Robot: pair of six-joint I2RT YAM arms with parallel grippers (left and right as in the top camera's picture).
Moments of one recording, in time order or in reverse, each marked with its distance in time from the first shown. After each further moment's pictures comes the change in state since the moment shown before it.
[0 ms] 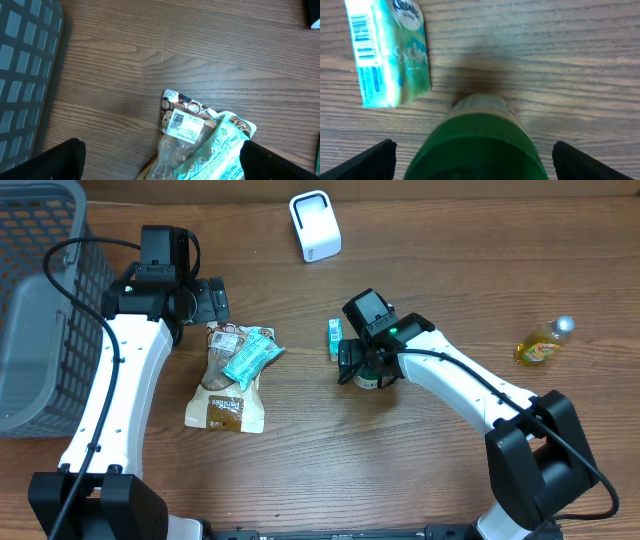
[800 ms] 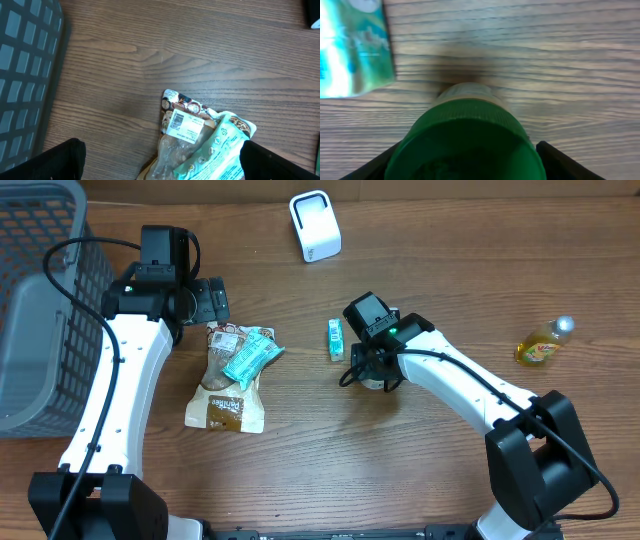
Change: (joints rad) left arm 0.000 0.000 0.000 0.000 0.000 0.000; right arm 0.000 0.000 0.000 -0.082 0.079 0.007
